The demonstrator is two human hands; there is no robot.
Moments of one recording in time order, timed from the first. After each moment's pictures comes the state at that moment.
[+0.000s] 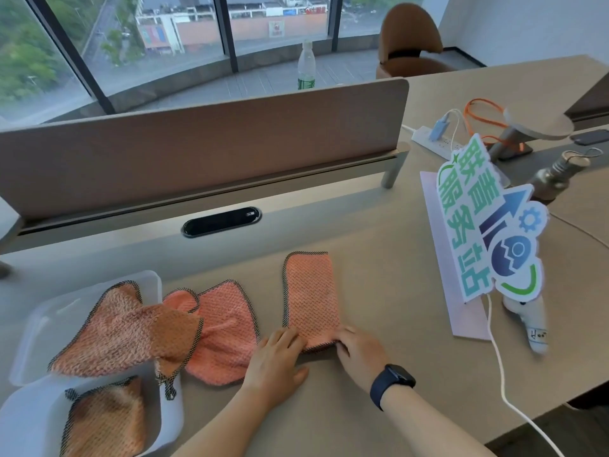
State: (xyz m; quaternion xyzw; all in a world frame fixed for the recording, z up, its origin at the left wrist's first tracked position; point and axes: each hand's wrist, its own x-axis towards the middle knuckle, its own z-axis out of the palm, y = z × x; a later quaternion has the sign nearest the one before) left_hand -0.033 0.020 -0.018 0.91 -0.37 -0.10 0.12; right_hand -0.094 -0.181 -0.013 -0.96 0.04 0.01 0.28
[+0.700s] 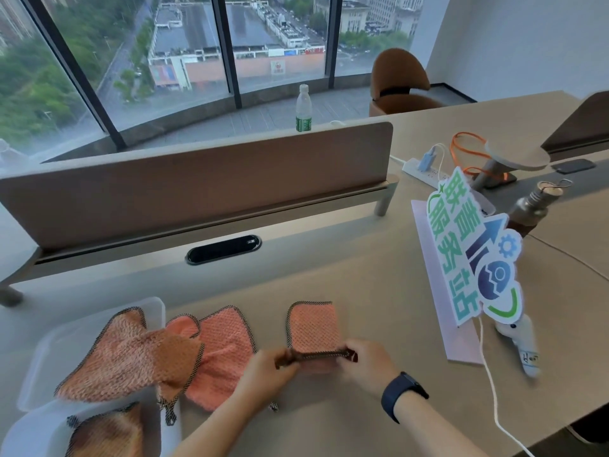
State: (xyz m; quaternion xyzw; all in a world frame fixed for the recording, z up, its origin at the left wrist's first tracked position) left_hand -0.012 0.017 0.026 0.86 -0.14 -0.25 0.41; right_hand -0.083 -0.200 0.036 -0.91 0.12 0.09 0.37
